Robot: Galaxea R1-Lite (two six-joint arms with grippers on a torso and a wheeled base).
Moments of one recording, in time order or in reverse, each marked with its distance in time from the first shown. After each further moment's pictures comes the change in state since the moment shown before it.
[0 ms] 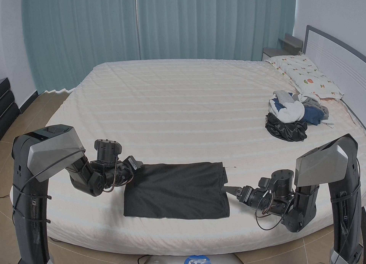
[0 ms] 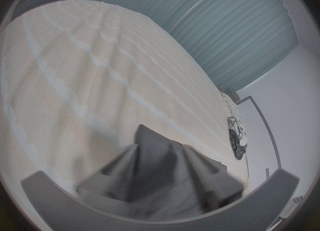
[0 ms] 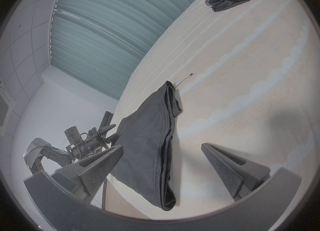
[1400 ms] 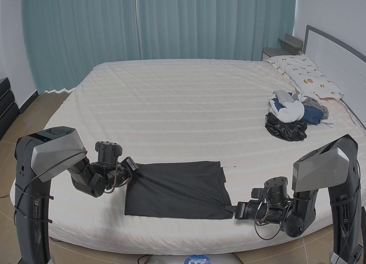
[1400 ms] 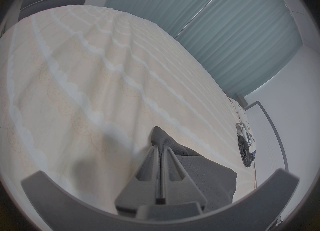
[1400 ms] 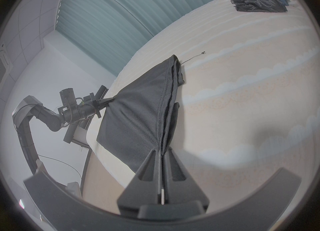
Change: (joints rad) left arm 0.011 0.028 -0.011 -0.008 0.098 -0.007; right arm 0.067 -0.022 0.044 0.123 -0.003 -0.243
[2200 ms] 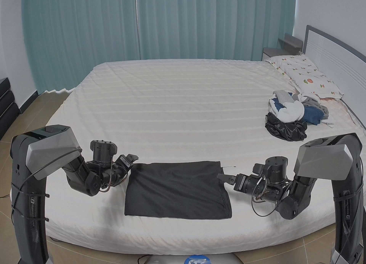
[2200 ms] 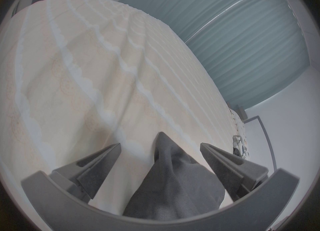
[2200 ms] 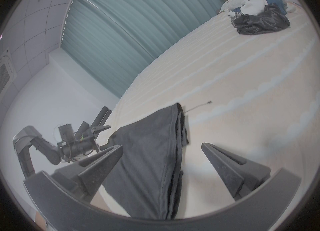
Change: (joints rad) left arm 0.026 -0.028 0.029 0.001 -0.010 -0.129; right arm -0.071 -0.010 -0.236 0.061 -0.041 0.055
